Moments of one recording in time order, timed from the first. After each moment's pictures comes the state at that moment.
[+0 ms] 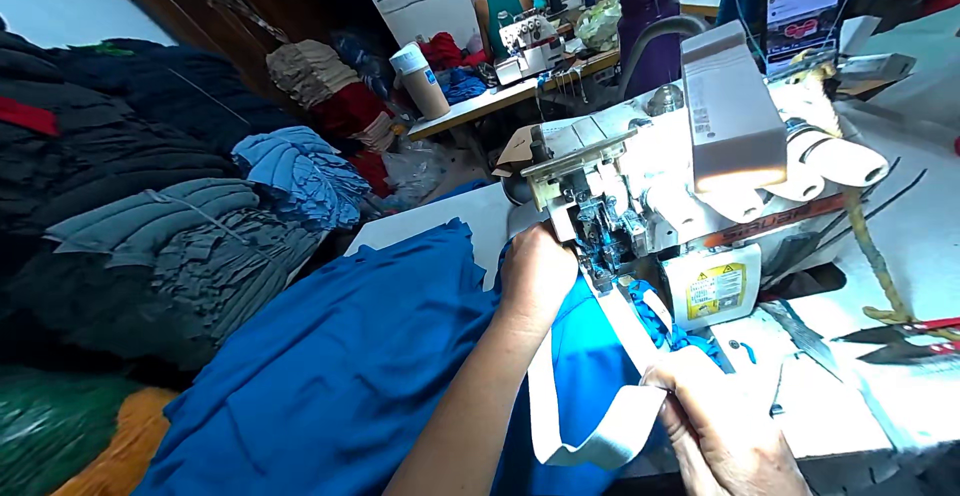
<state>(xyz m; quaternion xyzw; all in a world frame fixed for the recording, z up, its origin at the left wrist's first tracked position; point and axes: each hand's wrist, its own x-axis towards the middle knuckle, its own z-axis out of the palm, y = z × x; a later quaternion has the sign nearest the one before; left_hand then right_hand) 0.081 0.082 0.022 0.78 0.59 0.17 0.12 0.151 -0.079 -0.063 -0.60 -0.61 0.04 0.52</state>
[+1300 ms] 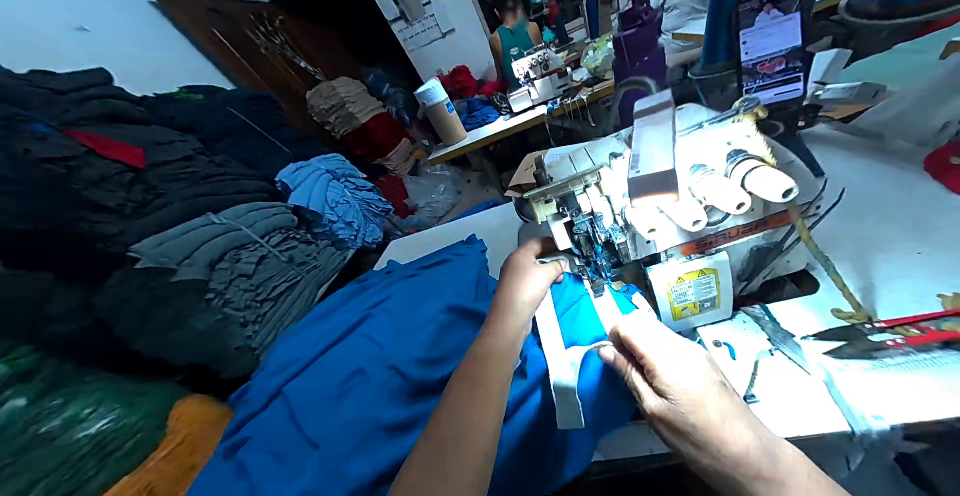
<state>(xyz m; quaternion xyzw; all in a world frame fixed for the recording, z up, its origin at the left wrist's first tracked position) 0.052 0.083 0.014 0.70 0.51 0.32 0.38 0.163 -0.053 -0.058 -0.56 -0.65 0.03 0.51</state>
